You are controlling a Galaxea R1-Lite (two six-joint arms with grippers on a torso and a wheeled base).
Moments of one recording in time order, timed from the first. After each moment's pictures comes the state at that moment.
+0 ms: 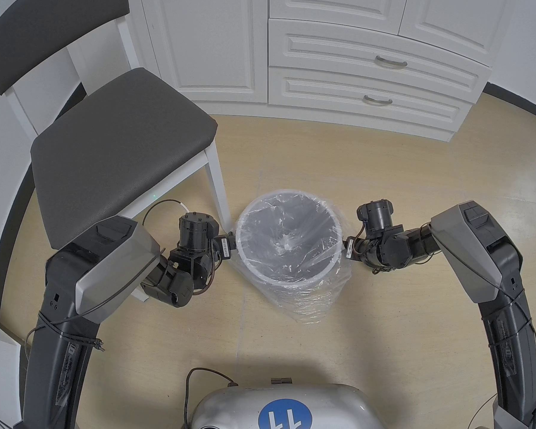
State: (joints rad) left arm -0.38 2.59 -1.44 -0.81 0.33 -0.24; right arm 0.29 2.62 -1.76 -0.18 -0.23 0.43
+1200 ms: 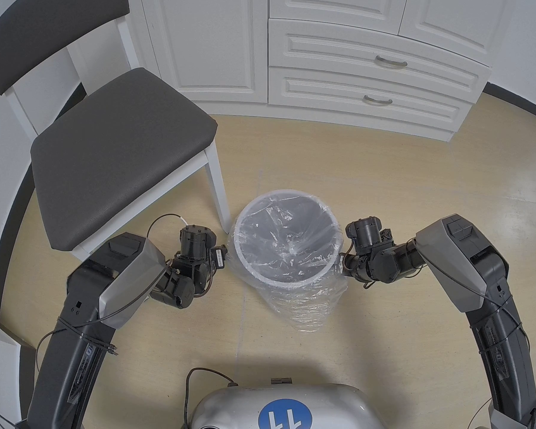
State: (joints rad) left arm -0.33 2.77 -1.64 -0.71 0.34 -0.24; right arm 0.33 2.70 -1.77 -0.19 -0.23 0.45
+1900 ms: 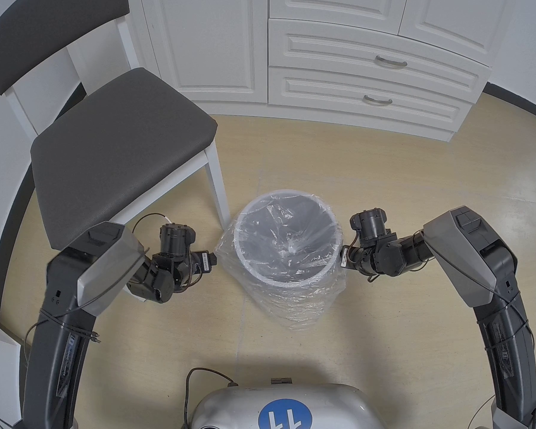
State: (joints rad) left arm -0.26 2.69 -1.53 -0.66 0.16 -0.23; right arm 0.32 2.64 -1.74 -0.19 -0.25 0.44
